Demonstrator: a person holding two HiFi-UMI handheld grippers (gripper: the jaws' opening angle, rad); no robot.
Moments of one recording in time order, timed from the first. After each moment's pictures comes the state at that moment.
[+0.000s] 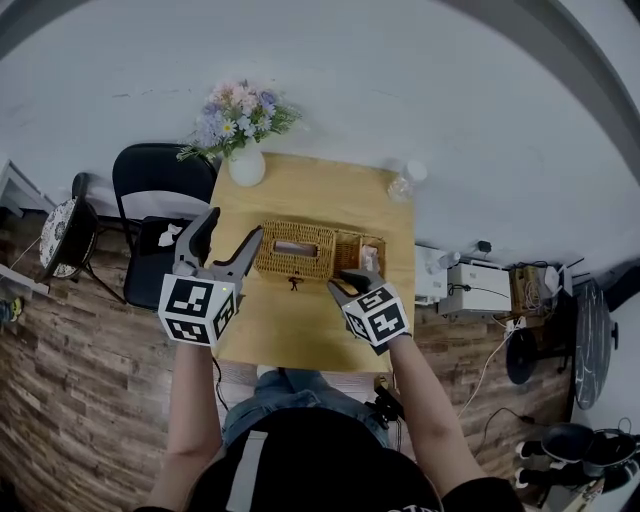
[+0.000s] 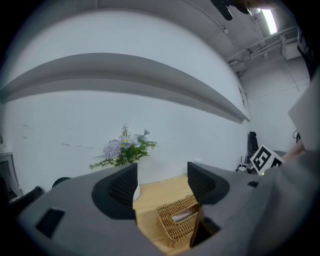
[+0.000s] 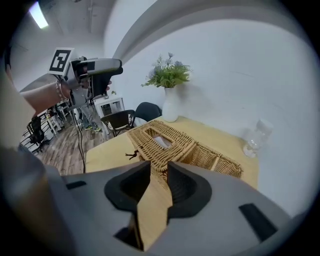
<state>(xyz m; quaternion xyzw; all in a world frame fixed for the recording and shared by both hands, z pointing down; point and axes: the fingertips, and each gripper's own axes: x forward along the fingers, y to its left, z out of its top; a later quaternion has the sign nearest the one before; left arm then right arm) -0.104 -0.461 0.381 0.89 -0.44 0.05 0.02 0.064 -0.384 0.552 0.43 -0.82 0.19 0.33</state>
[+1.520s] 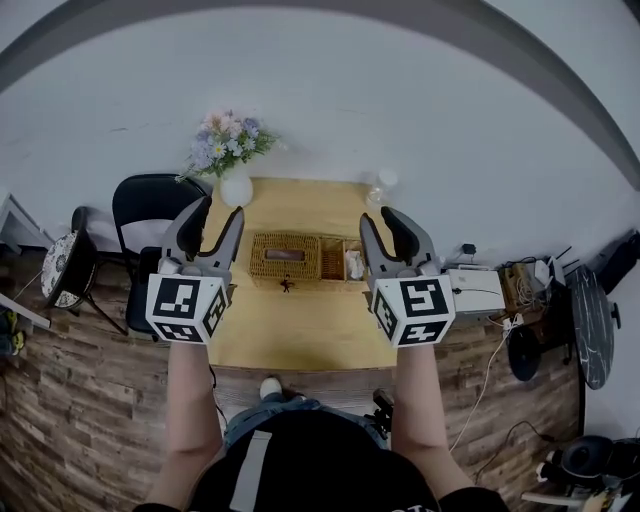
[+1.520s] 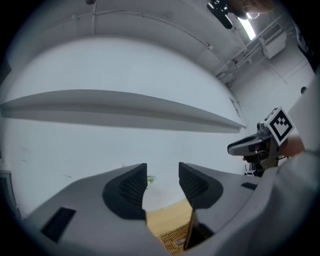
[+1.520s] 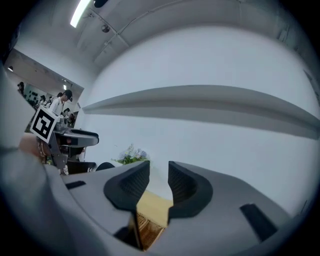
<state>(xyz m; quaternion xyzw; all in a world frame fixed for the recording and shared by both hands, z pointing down) -0.108 -0.418 0.279 0.89 -0.45 -0.04 -0.07 0.105 -0.361 0.279 0.65 -0.76 -0.06 0.09</state>
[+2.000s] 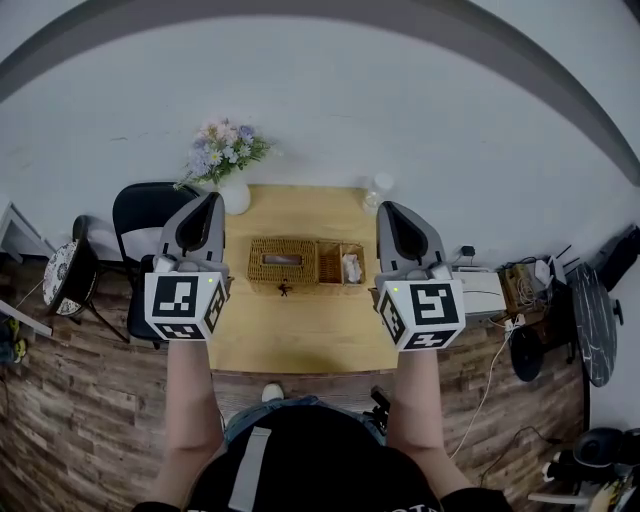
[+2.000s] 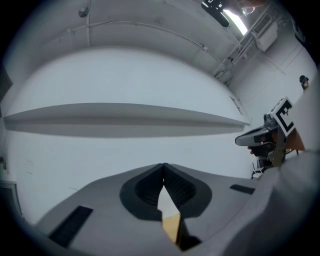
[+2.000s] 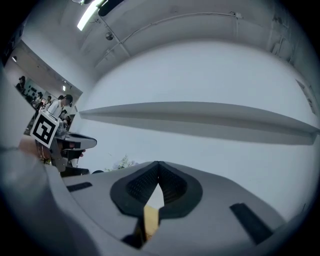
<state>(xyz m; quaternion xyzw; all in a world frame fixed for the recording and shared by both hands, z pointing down) -0.109 -0.416 0.248 0.87 -0.47 -0.05 -0.12 0.115 -0.342 0.237 0.66 -0.74 -0.11 0.05</state>
